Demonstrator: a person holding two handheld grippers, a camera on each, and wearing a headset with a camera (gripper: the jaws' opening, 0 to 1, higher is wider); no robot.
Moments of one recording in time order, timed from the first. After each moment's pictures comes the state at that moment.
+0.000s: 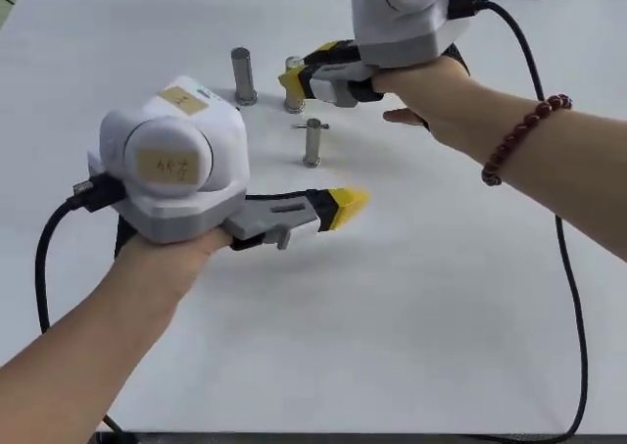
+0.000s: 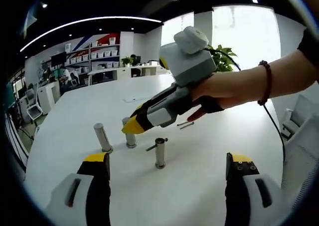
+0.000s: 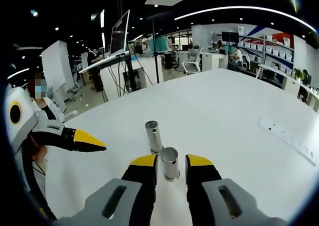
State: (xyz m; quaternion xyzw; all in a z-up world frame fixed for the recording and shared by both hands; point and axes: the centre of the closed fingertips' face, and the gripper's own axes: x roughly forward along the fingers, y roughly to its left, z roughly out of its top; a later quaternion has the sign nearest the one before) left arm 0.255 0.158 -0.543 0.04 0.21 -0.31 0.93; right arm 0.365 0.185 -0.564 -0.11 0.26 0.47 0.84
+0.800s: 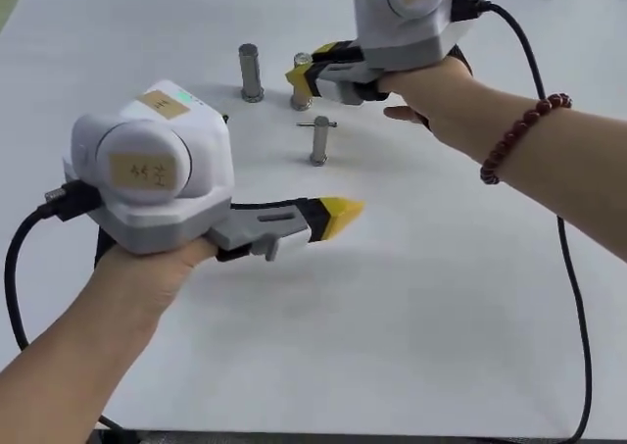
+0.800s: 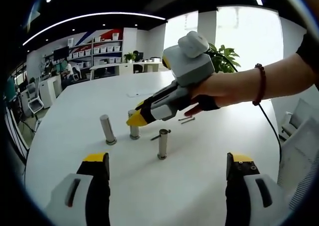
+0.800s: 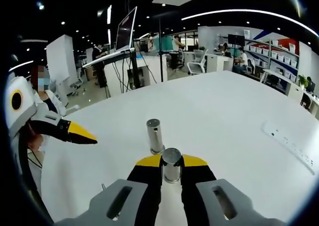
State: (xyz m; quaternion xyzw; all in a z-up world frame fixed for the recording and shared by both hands) left arm 0.244 0.169 -0.547 0.03 0.23 -0.30 0.92; right arm 0.366 0.186 -0.565 -0.13 0.24 0.49 0.83
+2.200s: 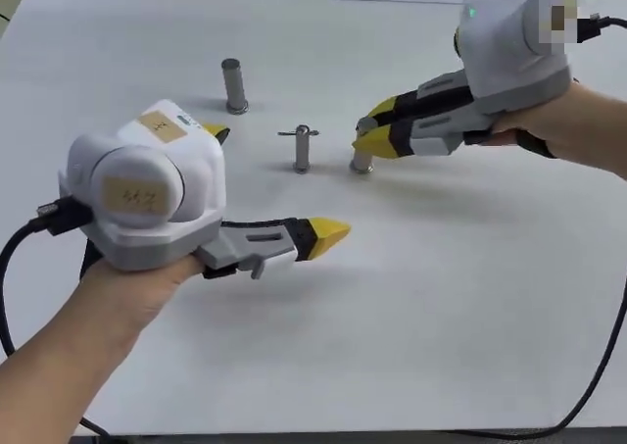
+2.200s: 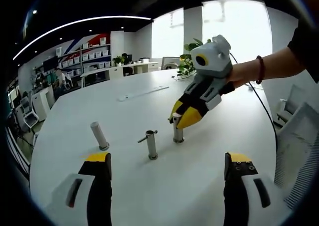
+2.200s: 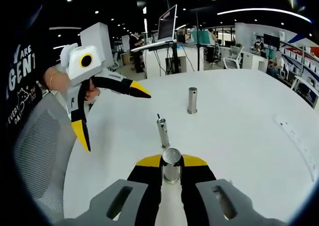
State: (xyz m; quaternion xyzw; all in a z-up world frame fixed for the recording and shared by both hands) left arm 0.230 0.158 -0.542 0.07 0.22 -0.34 0.91; right arm 0.276 0.098 -0.562 -0.17 0.26 0.62 0.72
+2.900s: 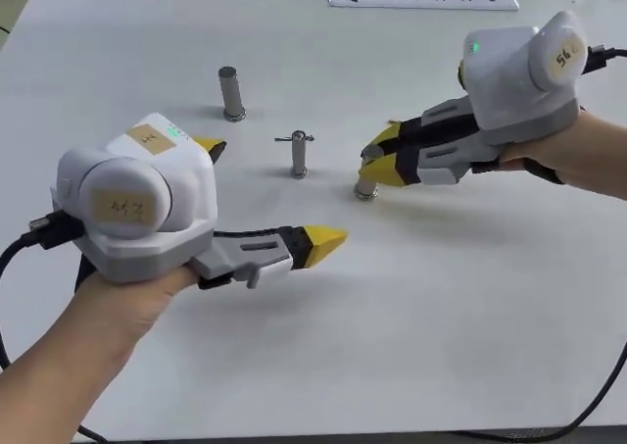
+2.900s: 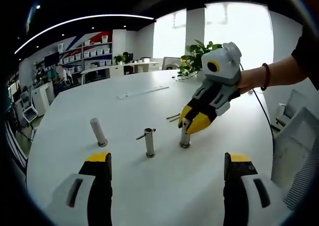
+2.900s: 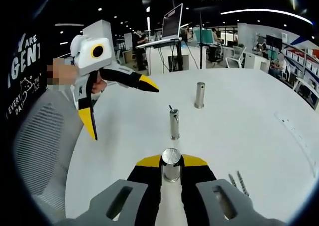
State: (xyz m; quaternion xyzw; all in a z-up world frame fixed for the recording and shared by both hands) left arm 0.226 0.159 -0.543 0.05 0.23 -0.34 0.91; right arm 0.260 0.090 -0.568 -0.18 0.26 0.62 0.72
